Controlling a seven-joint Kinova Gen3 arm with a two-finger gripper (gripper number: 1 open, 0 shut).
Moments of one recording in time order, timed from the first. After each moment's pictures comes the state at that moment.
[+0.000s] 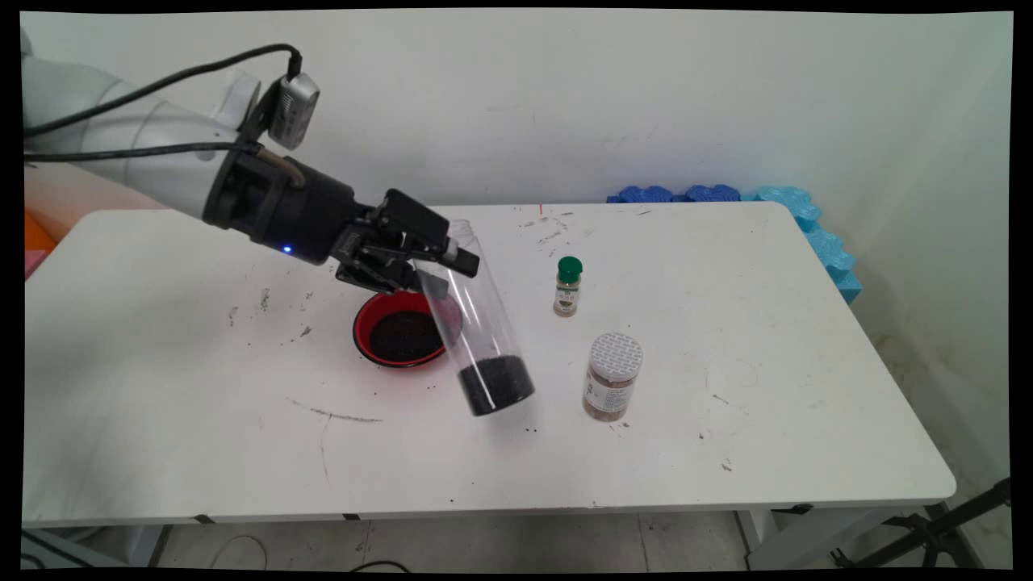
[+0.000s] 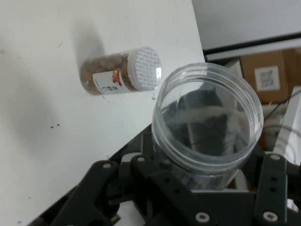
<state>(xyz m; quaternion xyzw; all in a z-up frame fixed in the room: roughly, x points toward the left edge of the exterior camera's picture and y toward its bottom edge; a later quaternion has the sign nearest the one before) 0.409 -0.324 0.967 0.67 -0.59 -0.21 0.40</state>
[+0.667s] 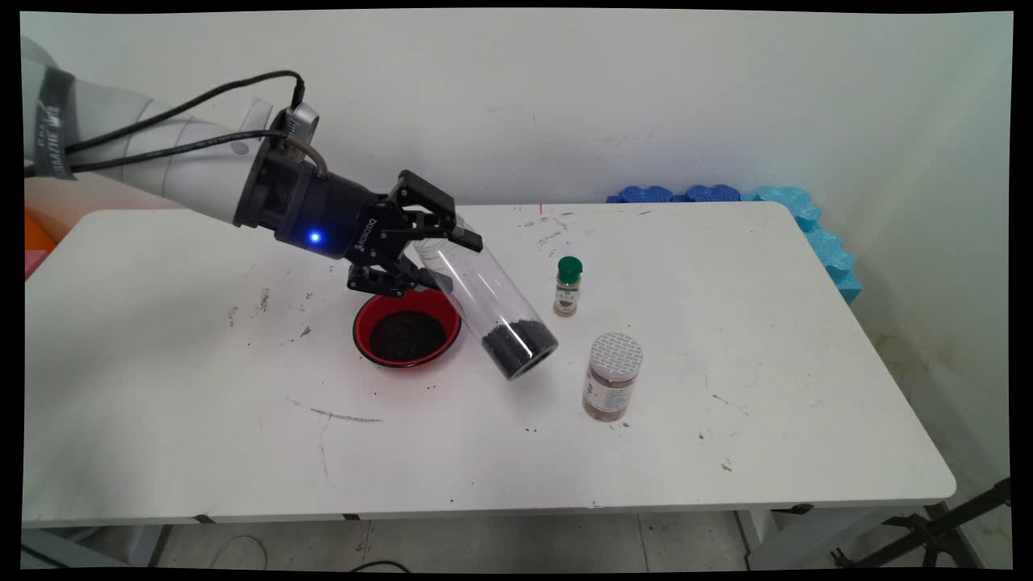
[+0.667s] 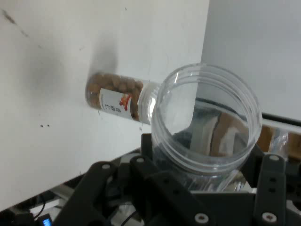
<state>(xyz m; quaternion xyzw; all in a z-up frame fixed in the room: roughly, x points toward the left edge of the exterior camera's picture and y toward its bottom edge) 0.418 -0.343 0.943 0.77 -0.44 -0.26 0.38</state>
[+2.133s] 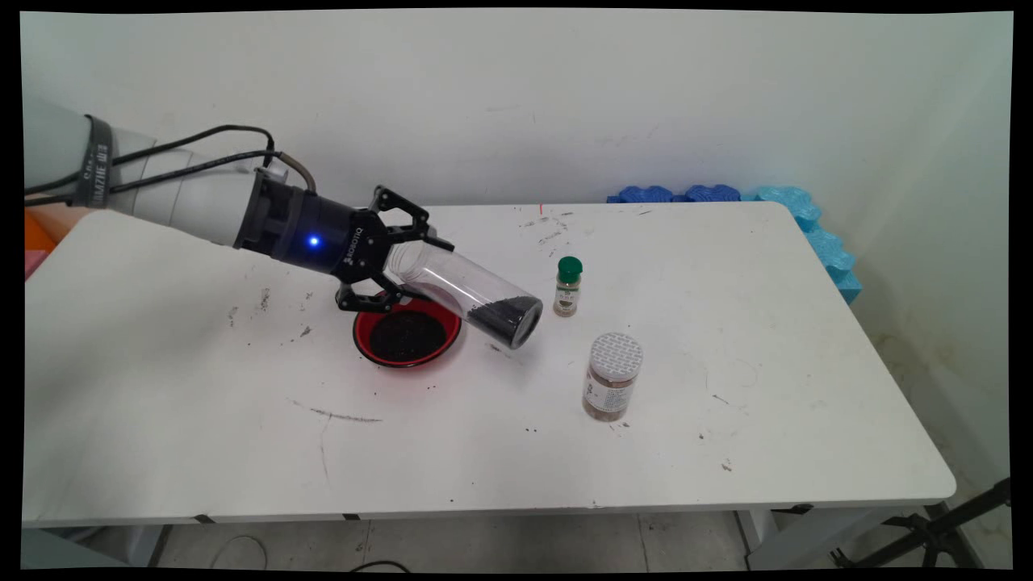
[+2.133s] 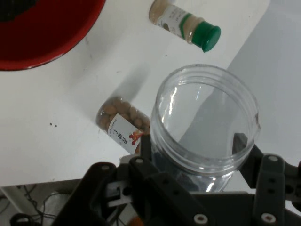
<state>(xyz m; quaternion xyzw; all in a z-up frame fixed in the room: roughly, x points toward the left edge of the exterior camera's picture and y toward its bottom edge) 0.449 -0.347 0.901 0.86 -0.22 -0.31 0.33</state>
